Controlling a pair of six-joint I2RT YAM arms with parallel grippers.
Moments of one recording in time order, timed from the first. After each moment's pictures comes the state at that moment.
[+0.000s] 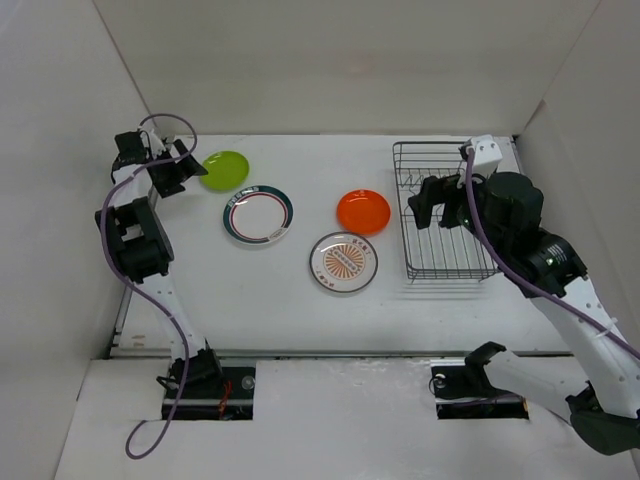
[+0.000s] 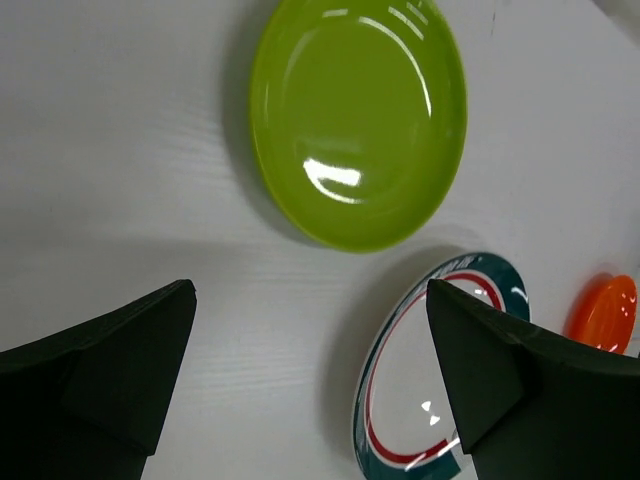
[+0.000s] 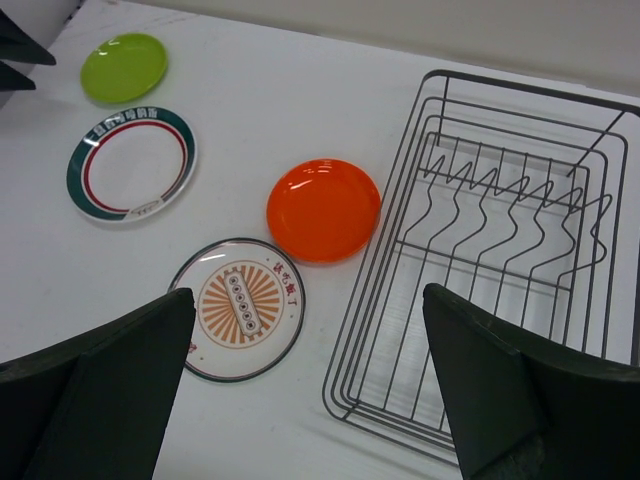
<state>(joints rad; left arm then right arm) 0.37 2.17 1.77 -0.48 0.56 -0.25 0.53 0.96 1.29 -0.61 0.16 0.14</state>
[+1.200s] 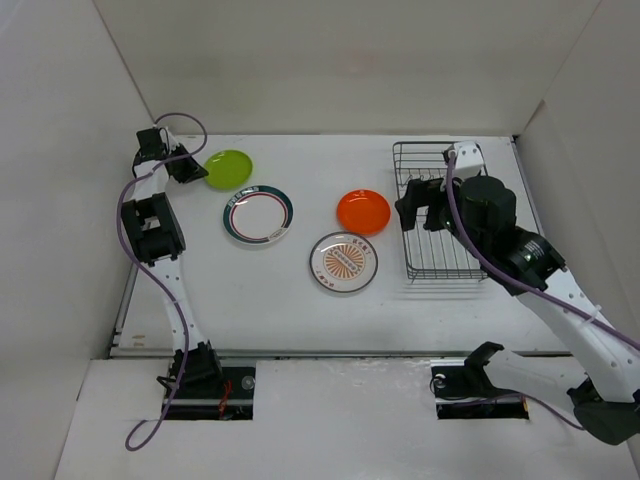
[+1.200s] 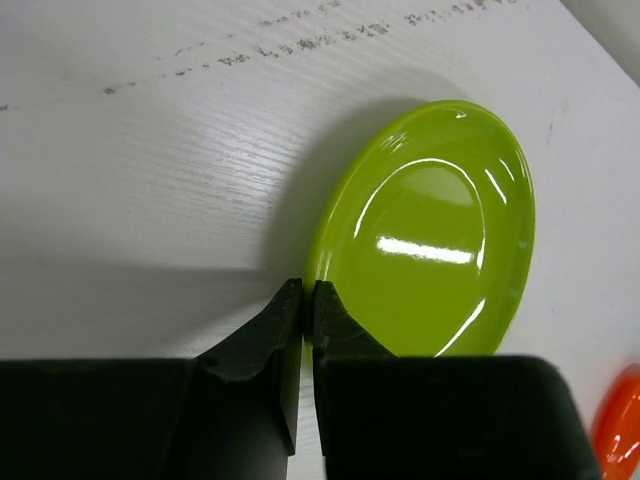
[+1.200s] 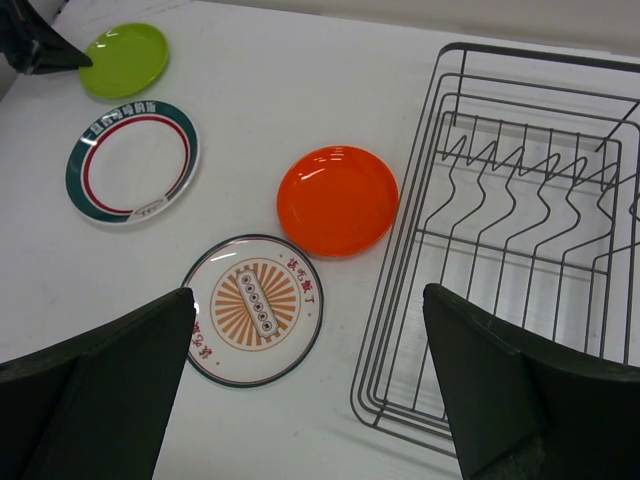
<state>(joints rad) 0.31 2.55 2.19 -0.47 0.51 -0.34 0.63 1.00 1.24 -0.55 0.28 0.22</state>
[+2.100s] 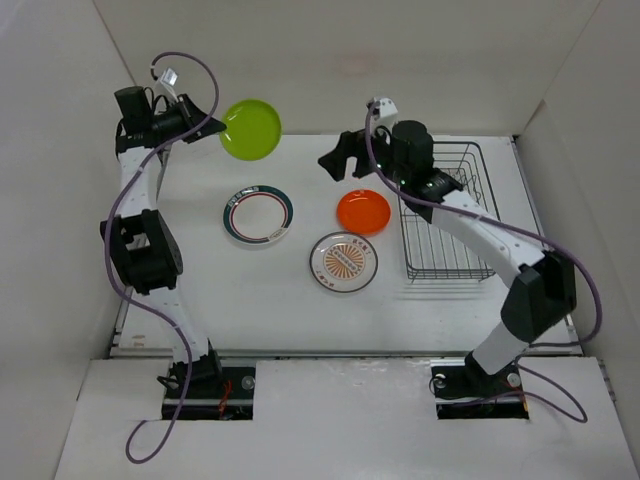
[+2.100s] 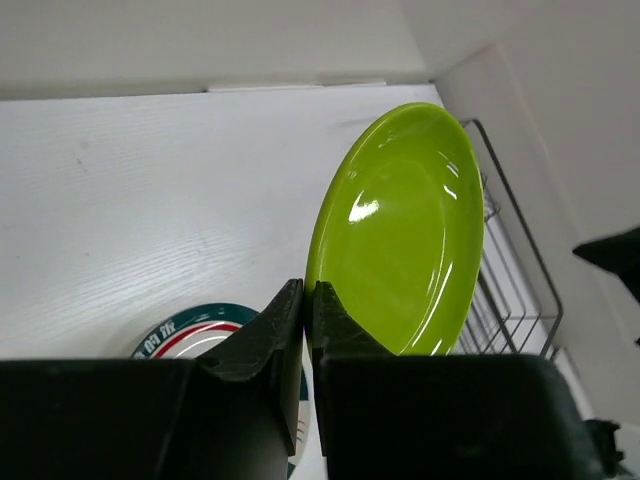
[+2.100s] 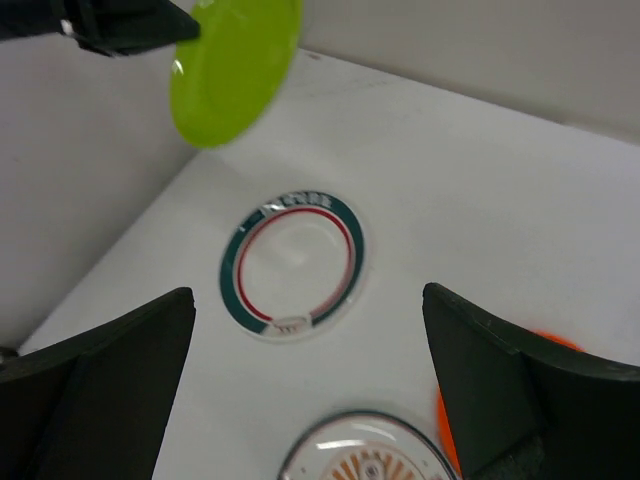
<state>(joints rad) 0.25 2.05 1.91 -0.25 1.02 -0.44 0.54 1.58 1.41 0.01 -0.21 0.29</state>
